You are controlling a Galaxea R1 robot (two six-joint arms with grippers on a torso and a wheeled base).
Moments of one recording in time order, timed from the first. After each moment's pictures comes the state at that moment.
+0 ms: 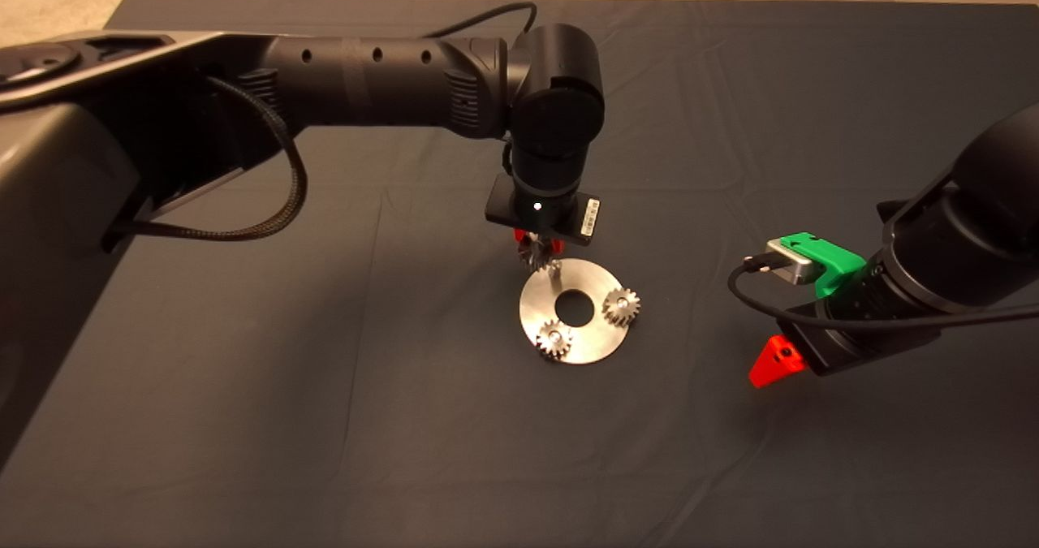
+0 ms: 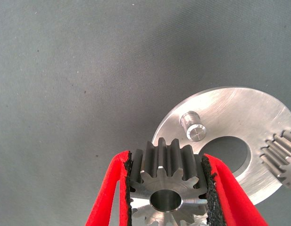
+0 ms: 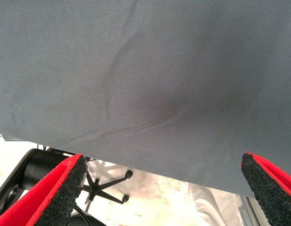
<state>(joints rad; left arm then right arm) -0.46 2.97 -1.36 0.35 1.52 -1.35 0.46 2.25 -0.64 -0.03 -1.53 1.39</state>
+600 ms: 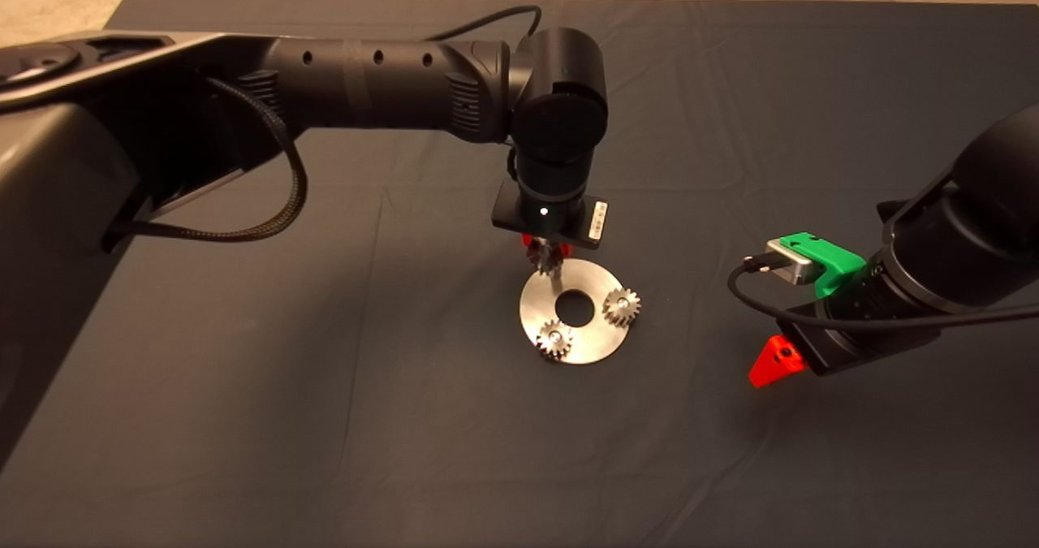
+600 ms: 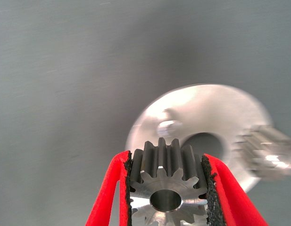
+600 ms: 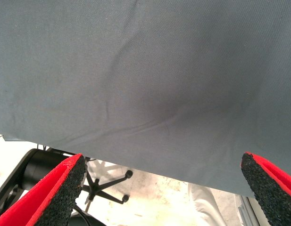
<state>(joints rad) -0.46 2.97 -1.34 0.35 1.45 -1.36 0.46 2.25 -0.64 -0.03 -1.53 1.39</state>
